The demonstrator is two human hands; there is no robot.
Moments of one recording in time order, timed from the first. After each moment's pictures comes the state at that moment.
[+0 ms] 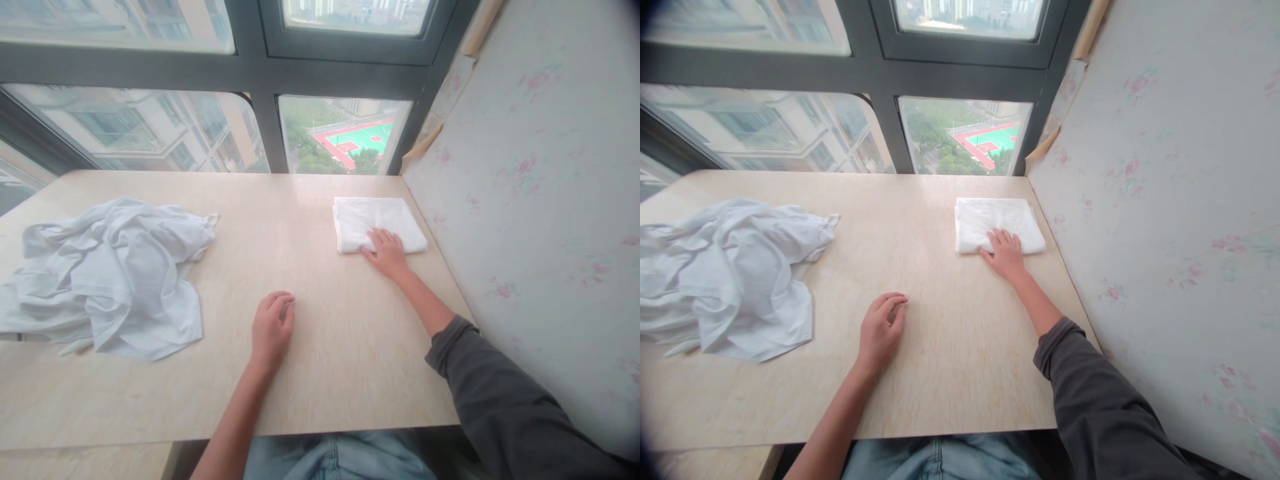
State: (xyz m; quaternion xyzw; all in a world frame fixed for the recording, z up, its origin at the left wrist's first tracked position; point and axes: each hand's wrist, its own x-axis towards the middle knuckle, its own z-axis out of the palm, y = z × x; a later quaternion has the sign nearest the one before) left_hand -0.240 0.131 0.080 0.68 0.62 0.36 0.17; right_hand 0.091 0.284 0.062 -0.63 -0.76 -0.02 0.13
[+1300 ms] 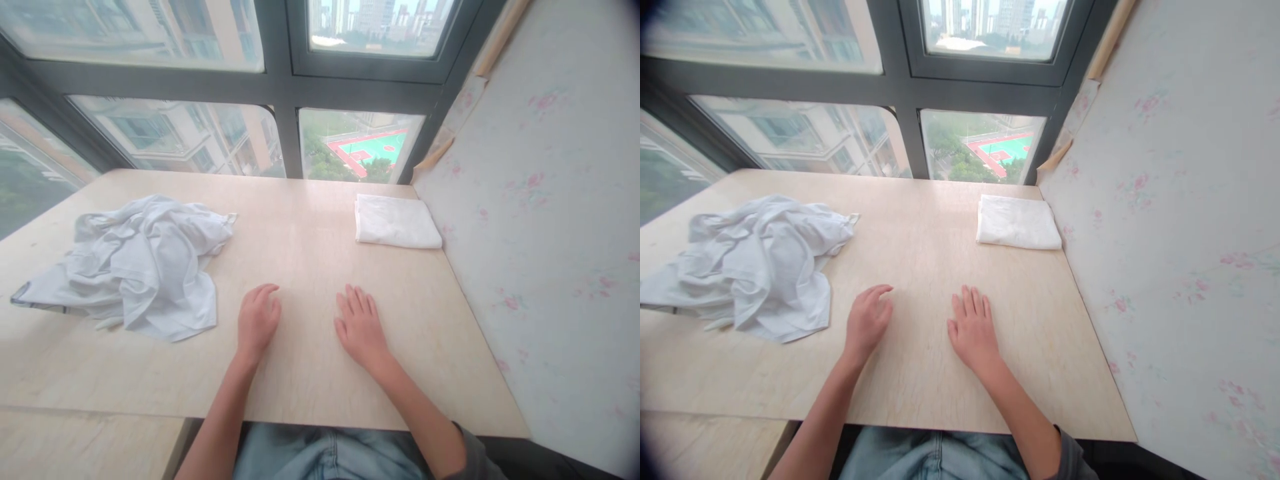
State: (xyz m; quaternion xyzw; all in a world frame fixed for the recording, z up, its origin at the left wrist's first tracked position) left_hand -0.277 0.131 0.098 0.65 0.67 0.35 0.10; right_hand -0.014 0.115 0.064 -0.57 -0.81 0.04 0.14
